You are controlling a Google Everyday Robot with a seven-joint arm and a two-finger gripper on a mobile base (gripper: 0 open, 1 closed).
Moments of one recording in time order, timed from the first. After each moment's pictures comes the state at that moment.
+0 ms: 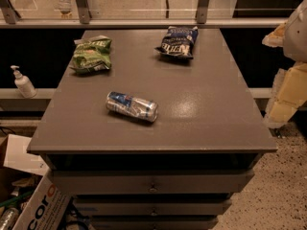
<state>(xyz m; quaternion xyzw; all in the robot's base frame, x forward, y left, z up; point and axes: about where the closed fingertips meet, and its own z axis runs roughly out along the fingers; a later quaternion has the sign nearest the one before) 0.438 -0.217 0.976 -0.60 0.78 -0.03 0.16</state>
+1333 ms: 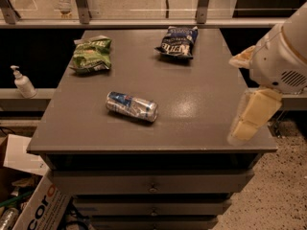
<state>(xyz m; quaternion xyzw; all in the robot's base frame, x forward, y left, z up) 0.431 -0.161 0.938 -0.62 0.76 0.05 0.21</state>
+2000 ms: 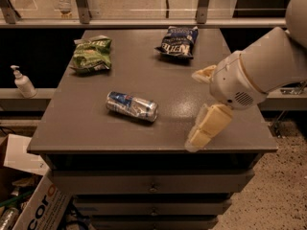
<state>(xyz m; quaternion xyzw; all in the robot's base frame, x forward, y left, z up) 0.445 -0.091 0.895 -0.61 0.72 0.15 0.28</state>
